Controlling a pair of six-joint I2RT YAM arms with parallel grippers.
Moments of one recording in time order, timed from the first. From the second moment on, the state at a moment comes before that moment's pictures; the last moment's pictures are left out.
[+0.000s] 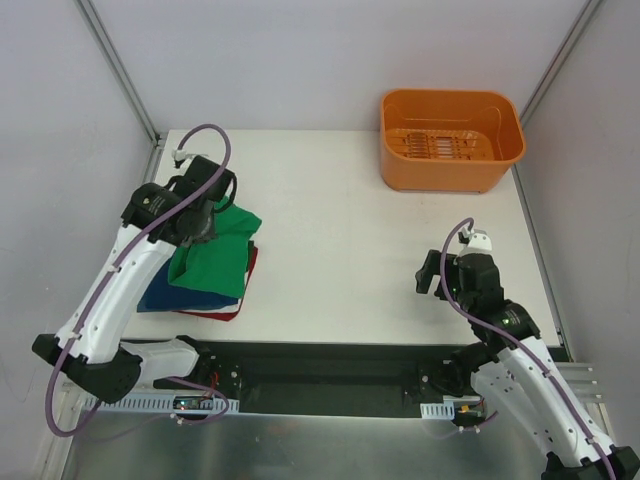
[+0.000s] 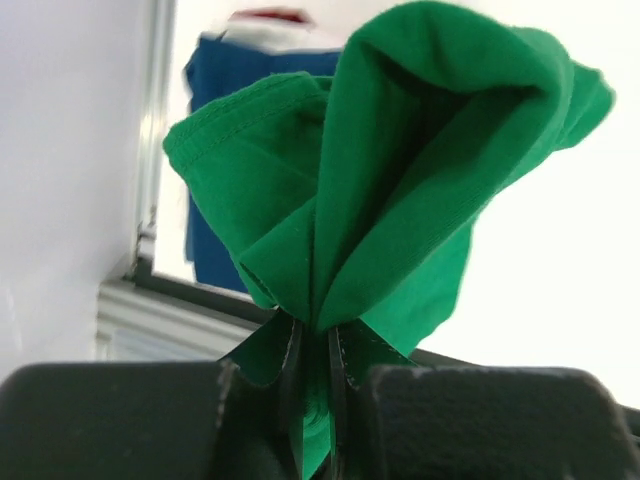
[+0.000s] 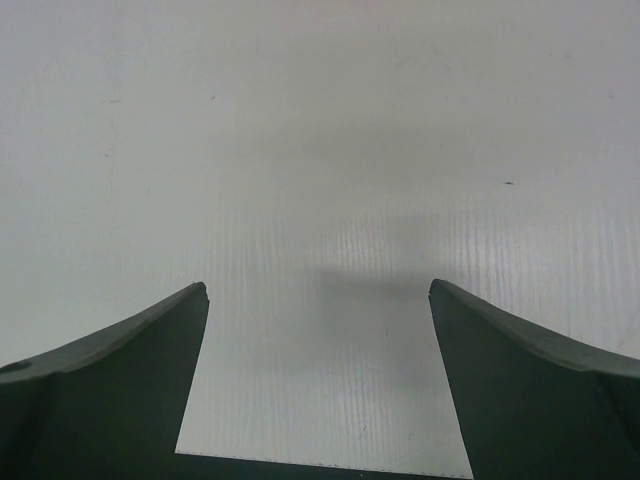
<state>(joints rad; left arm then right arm) -0.51 1.21 1.60 -1.48 -0.57 -0.46 0.40 0.53 0.51 -0.62 0.20 0.41</state>
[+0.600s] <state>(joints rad) -0.13 1.57 1.37 -1.40 -0.81 -0.58 0.40 0.53 0.51 -0.62 0.20 0.41</state>
